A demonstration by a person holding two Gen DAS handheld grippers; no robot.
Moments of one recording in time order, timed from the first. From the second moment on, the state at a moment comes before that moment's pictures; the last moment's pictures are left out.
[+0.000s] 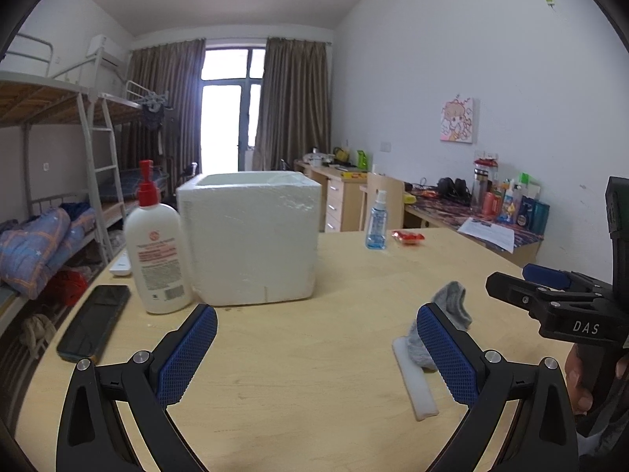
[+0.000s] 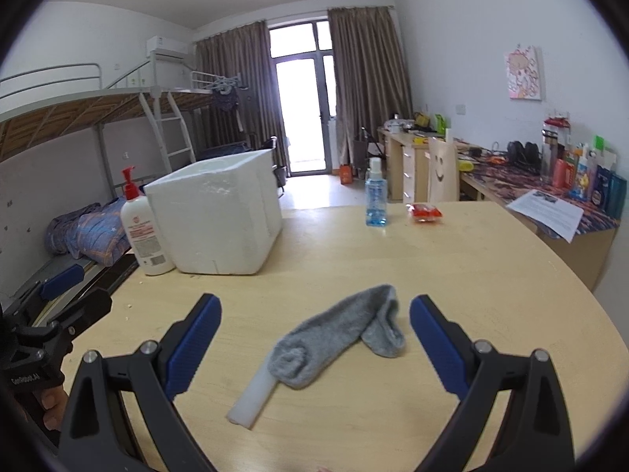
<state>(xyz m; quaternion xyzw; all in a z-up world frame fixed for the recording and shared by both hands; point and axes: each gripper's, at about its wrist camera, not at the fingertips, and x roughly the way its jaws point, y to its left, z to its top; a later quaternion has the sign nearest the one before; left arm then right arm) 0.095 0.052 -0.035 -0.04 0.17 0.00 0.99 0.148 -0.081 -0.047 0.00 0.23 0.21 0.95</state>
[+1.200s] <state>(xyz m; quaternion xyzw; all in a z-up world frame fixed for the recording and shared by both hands) 0.173 -0.032 -0.095 0.01 0.35 -0.11 0.93 0.188 -0.135 -0.085 0.03 0.31 0.14 0.94</state>
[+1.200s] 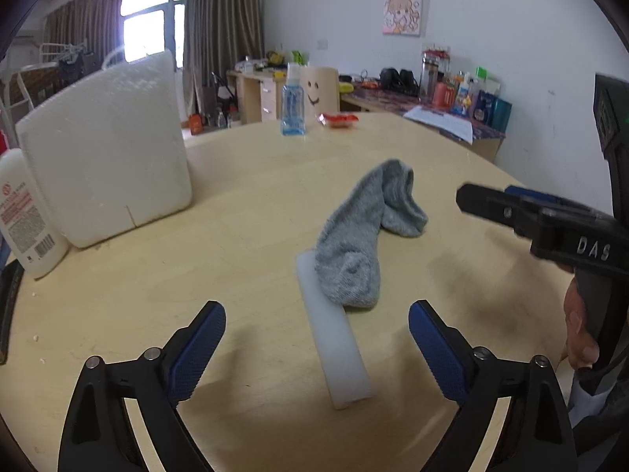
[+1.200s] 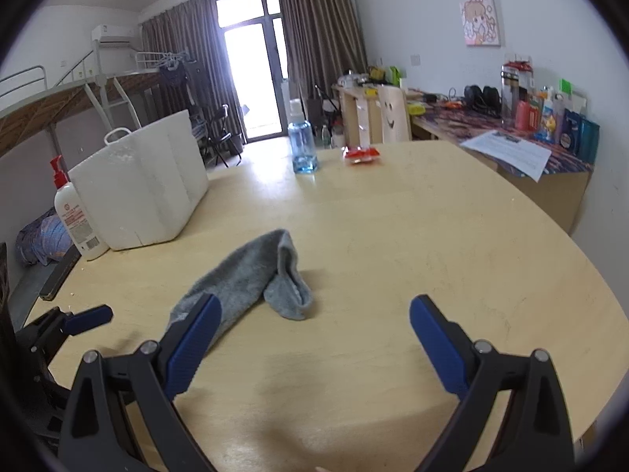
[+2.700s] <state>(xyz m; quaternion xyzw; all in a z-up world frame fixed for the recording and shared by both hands) 0.185 -0.048 -0.106 0.02 0.40 -0.09 0.91 0.227 -0.103 -0.093 0.01 0.36 0.18 0.92</state>
